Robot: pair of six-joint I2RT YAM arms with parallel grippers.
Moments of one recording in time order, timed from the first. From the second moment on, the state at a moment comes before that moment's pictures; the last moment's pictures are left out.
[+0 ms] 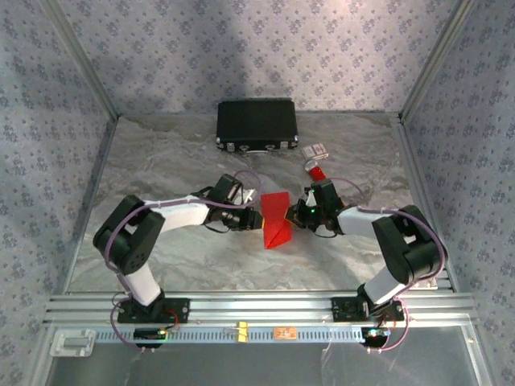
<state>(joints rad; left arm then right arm) -0.68 1.68 0.87 -0.15 0.57 -0.61 0.42 1.56 0.61 0.08 -0.48 0.89</state>
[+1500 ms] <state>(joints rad) -0.39 1.33 0.78 -0.29 0.39 -0.58 0.46 1.19 0.87 -0.65 -0.16 0.66</state>
